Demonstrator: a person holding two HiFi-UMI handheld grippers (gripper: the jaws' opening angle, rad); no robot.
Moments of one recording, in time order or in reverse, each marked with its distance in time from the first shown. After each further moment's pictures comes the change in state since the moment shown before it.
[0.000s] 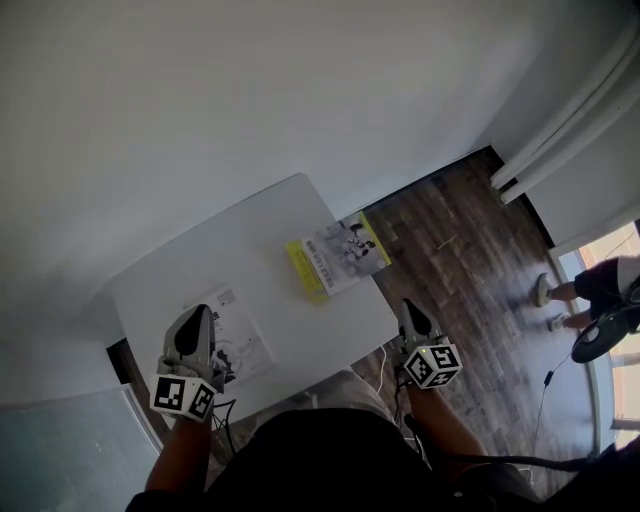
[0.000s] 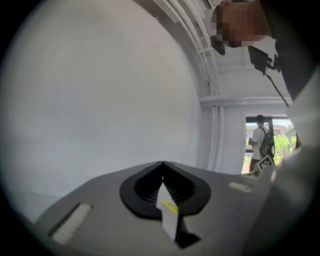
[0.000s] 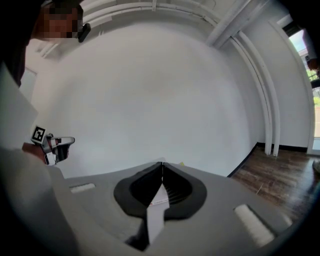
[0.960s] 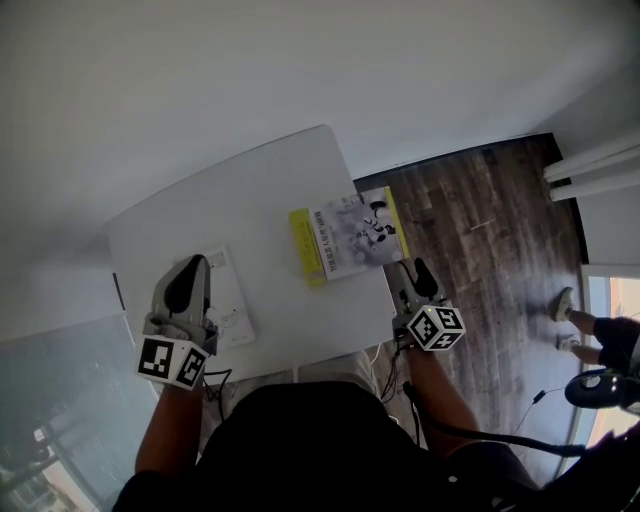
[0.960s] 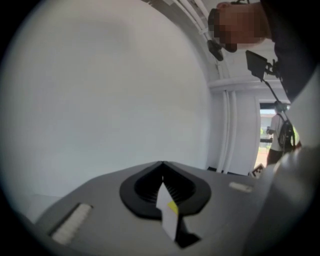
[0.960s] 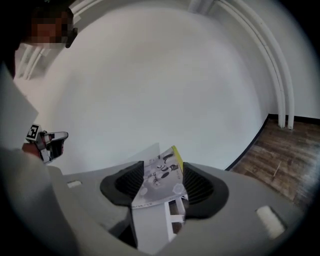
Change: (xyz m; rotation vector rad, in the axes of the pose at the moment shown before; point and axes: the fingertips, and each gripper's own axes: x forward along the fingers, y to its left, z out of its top) left arm 0.078 -0.009 0.000 0.026 0.124 0.140; right arm 0.116 -0.074 -0.051 0.159 0.181 0.121
